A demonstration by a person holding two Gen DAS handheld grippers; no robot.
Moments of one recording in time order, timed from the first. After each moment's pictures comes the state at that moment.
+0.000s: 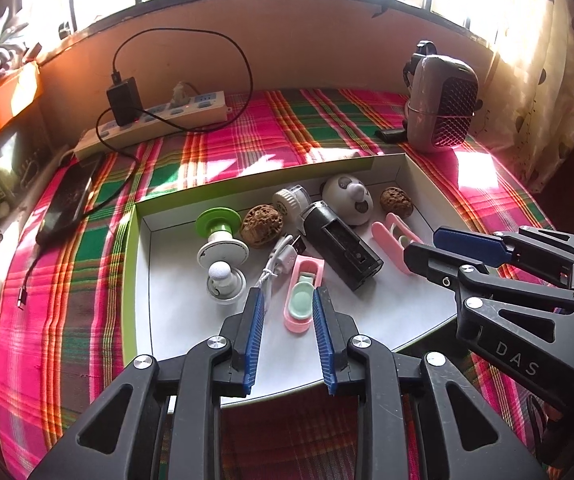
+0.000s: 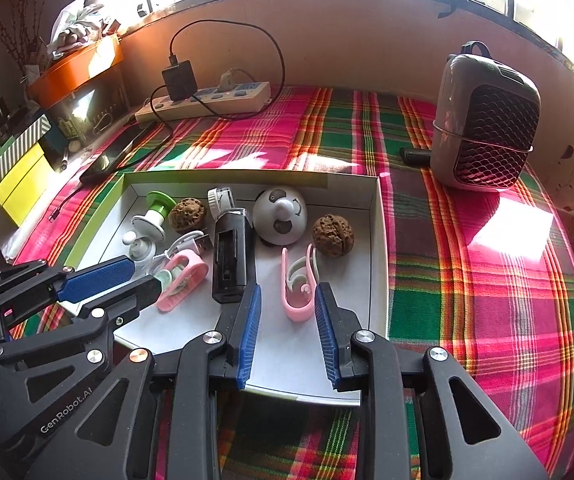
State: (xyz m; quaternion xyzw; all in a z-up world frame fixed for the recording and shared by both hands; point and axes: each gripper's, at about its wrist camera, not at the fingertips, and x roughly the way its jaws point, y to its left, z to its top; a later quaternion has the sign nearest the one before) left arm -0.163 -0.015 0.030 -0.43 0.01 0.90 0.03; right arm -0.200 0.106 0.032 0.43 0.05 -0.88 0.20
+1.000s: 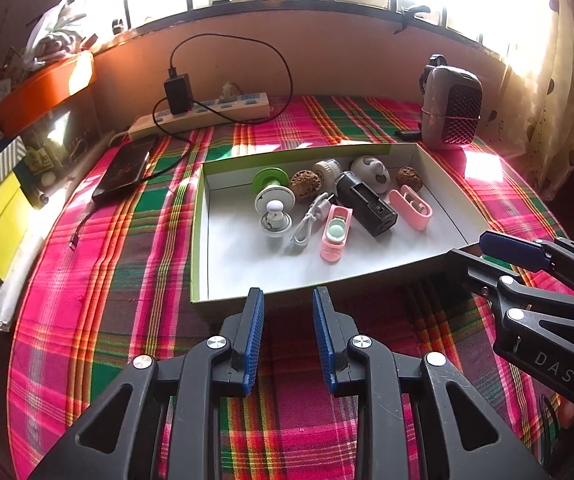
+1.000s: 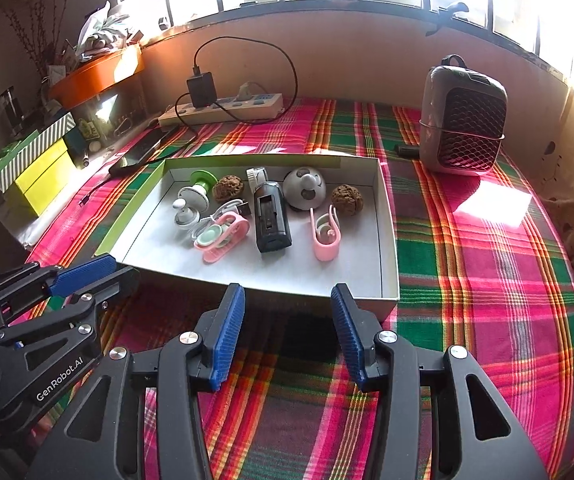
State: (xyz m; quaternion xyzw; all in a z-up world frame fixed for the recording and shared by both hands) left arm -0.095 -0.032 0.035 -0.41 0.00 0.91 -0.02; right arm -0.134 0.108 0.041 0.40 0.04 -0.89 0.19
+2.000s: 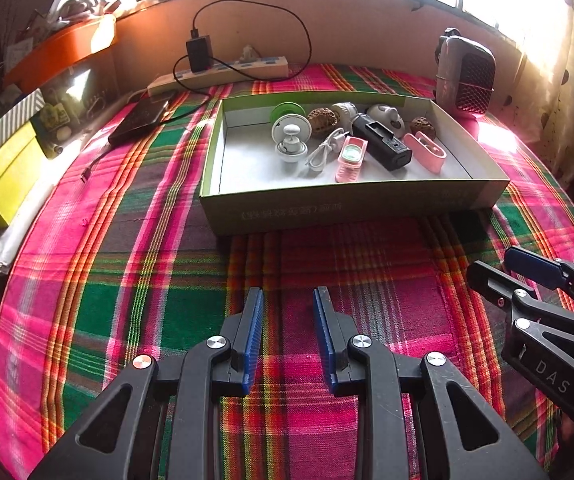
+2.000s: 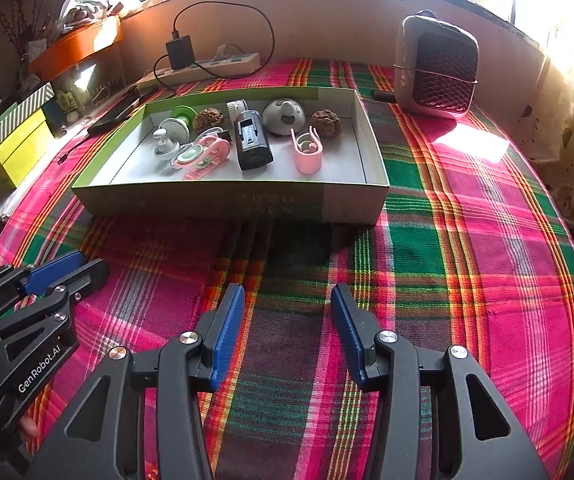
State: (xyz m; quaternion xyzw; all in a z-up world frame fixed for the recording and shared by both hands) left arm -0.063 -0.033 0.001 -0.44 -0.01 0.90 -0.05; right arm -0.098 0.115 0.005 0.44 0.05 -0.89 0.14
